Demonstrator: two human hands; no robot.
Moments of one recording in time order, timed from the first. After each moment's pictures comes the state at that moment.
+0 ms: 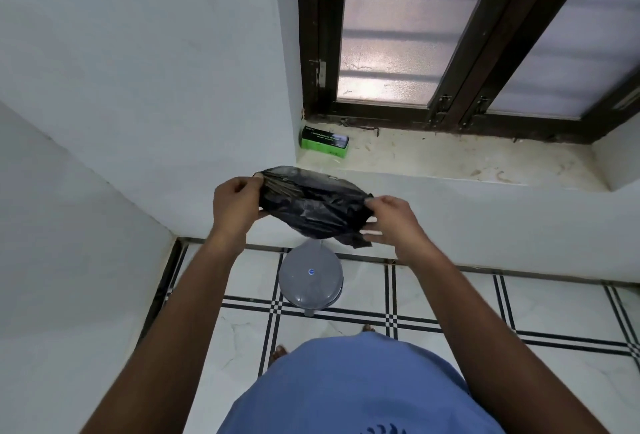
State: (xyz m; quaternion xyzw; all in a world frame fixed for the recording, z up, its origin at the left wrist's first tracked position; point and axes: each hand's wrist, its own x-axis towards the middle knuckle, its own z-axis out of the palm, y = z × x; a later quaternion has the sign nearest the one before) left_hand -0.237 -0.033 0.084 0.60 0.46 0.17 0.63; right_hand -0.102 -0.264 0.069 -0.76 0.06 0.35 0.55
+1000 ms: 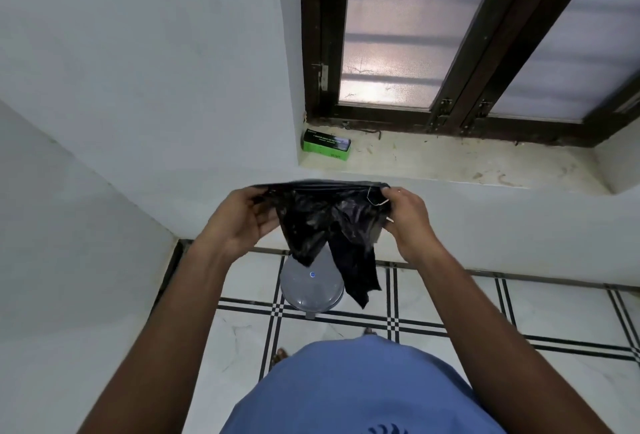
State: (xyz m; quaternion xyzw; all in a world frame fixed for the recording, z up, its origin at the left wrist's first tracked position) left_hand -0.246 -0.027 0.087 0.44 0.41 0.04 0.80; right_hand -0.080 -0.265 0.053 -0.68 0.09 0.29 0.67
